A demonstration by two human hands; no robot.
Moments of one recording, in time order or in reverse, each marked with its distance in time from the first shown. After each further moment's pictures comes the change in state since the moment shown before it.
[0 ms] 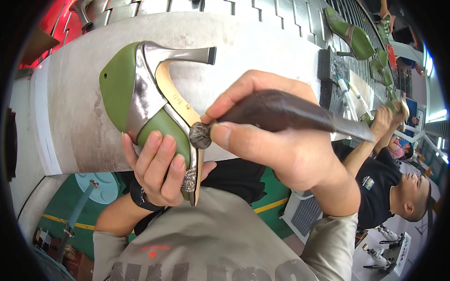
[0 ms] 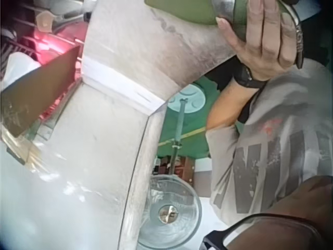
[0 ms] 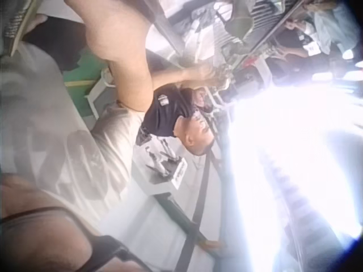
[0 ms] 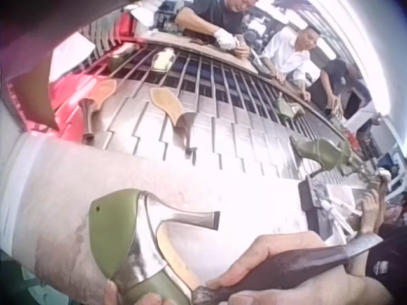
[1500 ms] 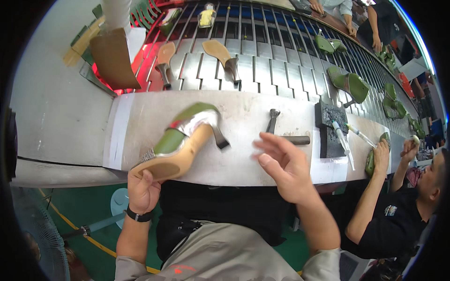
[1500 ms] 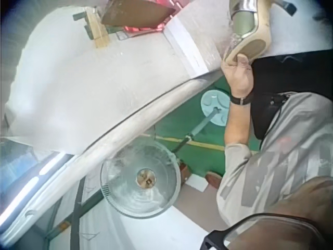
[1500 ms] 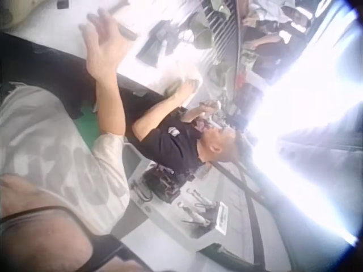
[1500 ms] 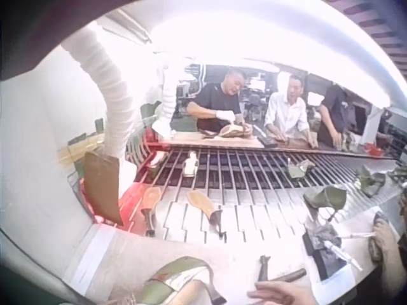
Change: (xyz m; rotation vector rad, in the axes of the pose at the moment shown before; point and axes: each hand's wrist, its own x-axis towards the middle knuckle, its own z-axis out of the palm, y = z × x) left_hand -0.007 -0.040 -0.108 -1.472 0.193 -1.052; right_hand -0.036 0.096 -0.024 -0.371 0.252 -0.626
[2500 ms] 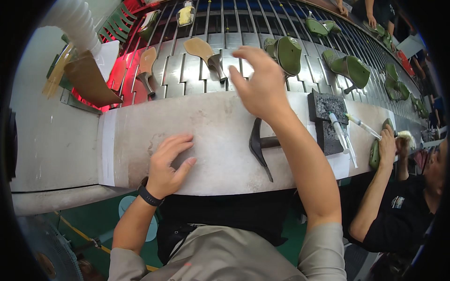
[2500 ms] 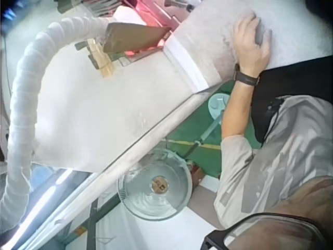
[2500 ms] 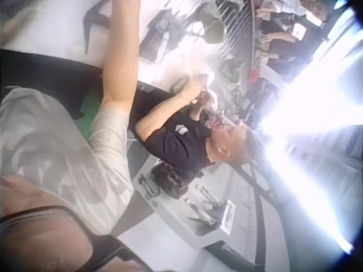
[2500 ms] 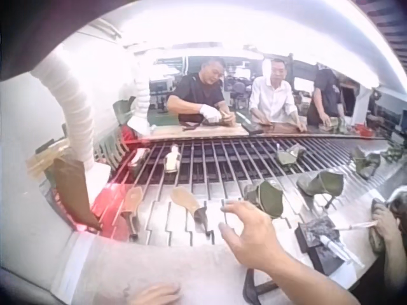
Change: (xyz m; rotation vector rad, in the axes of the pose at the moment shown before) left_hand 0.094 -0.022 0.059 1.400 -0.382 0.519; right_hand 0.174 0.024 -0.005 -0.203 0.432 -0.262
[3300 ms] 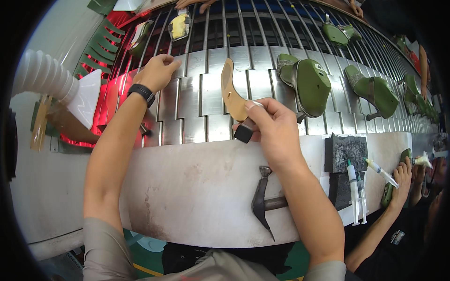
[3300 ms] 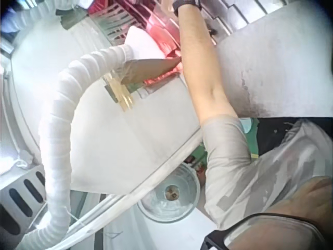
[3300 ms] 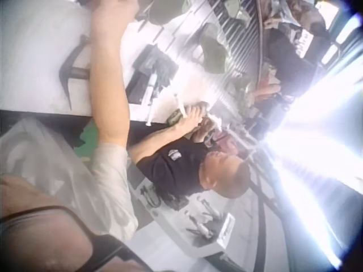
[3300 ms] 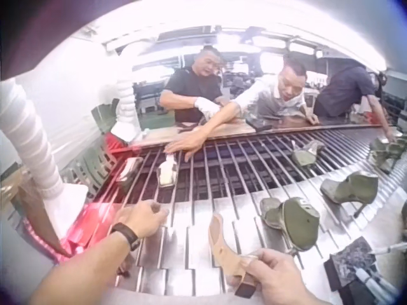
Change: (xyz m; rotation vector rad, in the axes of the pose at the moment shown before) left_hand 0.320 -0.212 0.008 0.213 0.032 -0.413; right_hand 0.010 0.041 0.009 0.842 -0.012 0.942
